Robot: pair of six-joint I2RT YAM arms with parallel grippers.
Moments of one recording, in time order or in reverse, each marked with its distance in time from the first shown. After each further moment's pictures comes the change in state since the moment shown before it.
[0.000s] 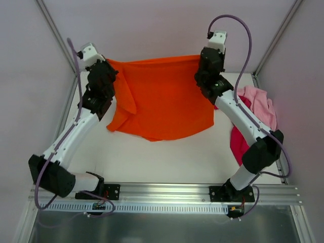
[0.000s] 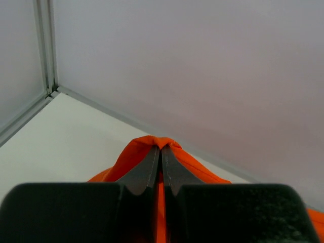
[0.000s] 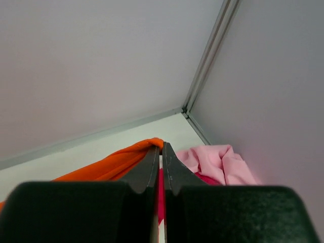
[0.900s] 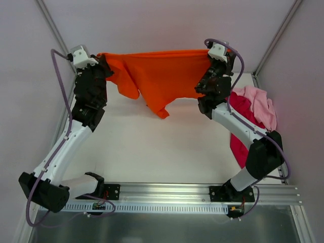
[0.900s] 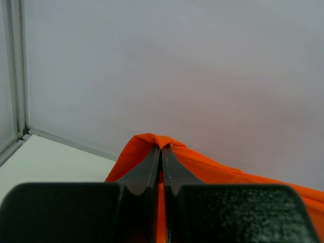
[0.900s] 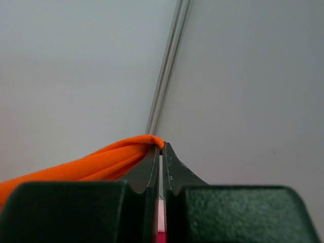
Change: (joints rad) left arm -0.009 -0.081 -0.046 0.161 0.111 0.114; right arm 0.008 -0.021 -0.301 1.070 0.000 -0.795
